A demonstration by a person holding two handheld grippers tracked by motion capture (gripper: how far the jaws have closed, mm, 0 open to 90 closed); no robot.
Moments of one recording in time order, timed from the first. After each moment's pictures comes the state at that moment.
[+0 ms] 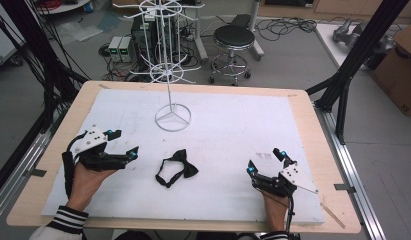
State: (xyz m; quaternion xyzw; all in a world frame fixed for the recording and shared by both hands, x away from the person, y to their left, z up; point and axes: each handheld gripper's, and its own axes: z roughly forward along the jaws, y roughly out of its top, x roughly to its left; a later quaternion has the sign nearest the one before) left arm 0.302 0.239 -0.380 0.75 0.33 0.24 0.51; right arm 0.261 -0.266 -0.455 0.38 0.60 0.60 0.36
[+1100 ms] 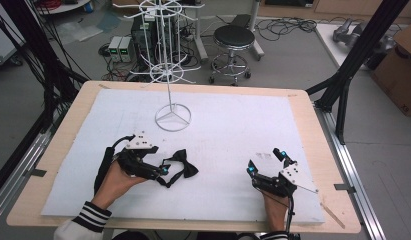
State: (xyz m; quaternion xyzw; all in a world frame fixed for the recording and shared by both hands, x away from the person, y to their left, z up) left arm 0.308 0.156 -0.391 0.85 0.29 0.12 0.42; right arm 0.261 -0.266 -0.455 0.38 0.60 0.60 0.36
